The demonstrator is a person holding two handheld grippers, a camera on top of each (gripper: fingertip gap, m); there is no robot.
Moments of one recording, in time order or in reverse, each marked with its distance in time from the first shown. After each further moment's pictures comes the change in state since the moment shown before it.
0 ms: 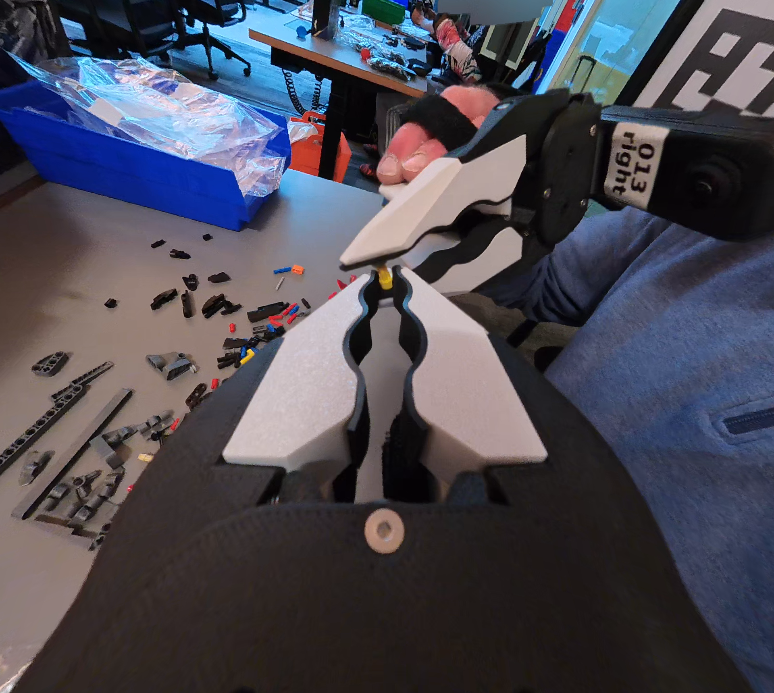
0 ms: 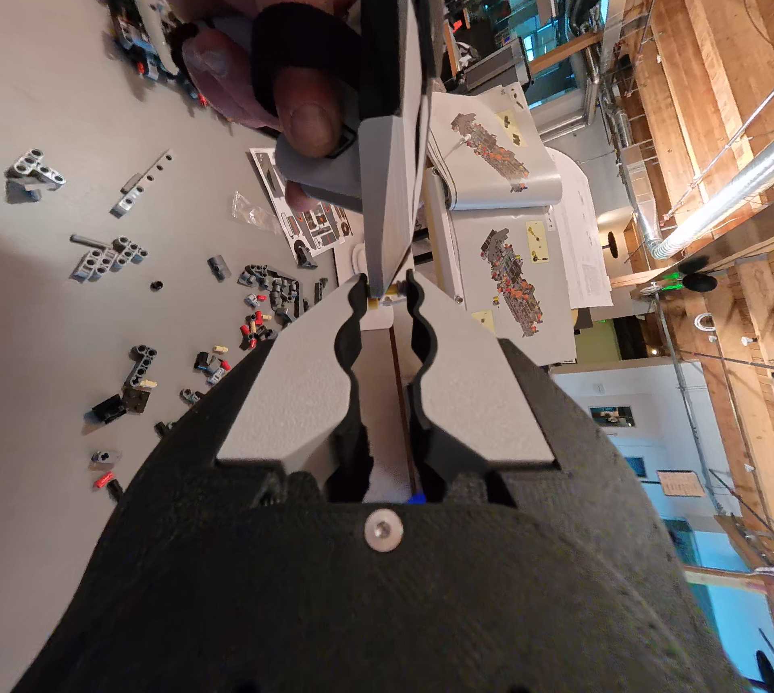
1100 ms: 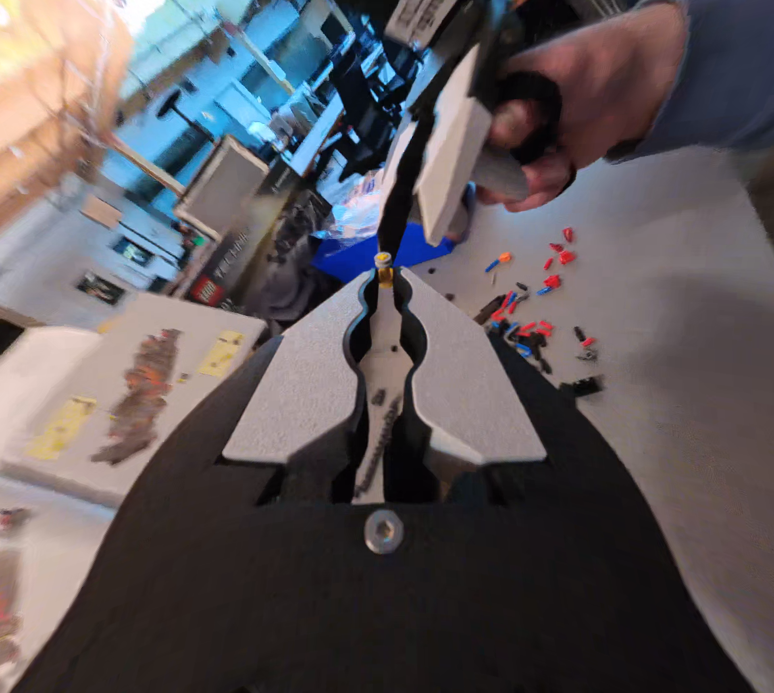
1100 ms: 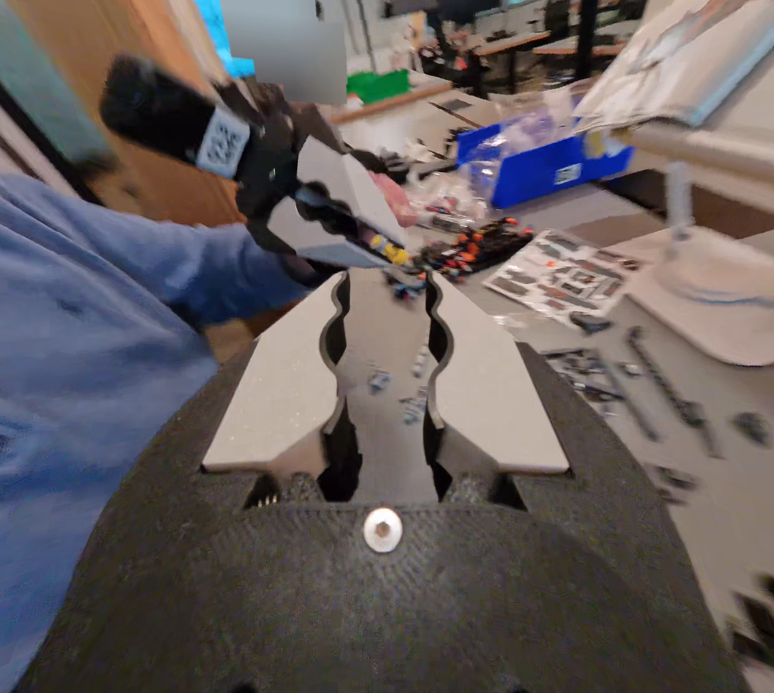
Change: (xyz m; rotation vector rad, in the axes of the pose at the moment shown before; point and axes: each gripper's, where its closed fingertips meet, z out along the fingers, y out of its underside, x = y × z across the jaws) left arm -0.010 -0.010 -0.005 -0.022 -0.497 0.894; right arm 0.002 0.003 -0.023 0.484 -0.589 1.191
